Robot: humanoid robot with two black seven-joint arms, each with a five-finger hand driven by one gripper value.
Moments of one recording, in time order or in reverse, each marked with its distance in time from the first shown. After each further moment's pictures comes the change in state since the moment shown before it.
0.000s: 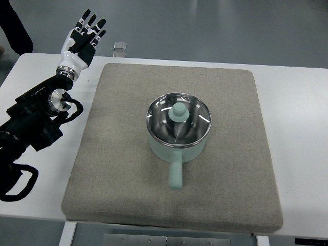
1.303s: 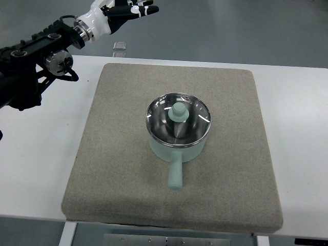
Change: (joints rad) left arm -0.276 0.195 0.378 -0.385 0.341 0.003 0.012; right arm 0.000 0.000 0.000 0.000 0.000 0.000 0.000
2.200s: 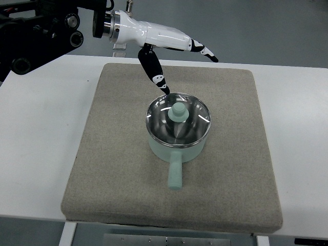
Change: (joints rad) left arm -0.222 0.139 0.024 -0.451 1.271 -0.063 -0.157; right arm 0.000 0.000 0.000 0.000 0.000 0.000 0.000
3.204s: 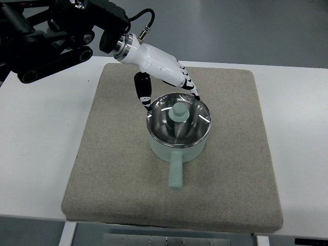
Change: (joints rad) left arm -0.072 -0.038 0.138 -0.034 0.300 -0.009 -0.026; right arm 0.000 0.000 0.000 0.000 0.000 0.000 0.000
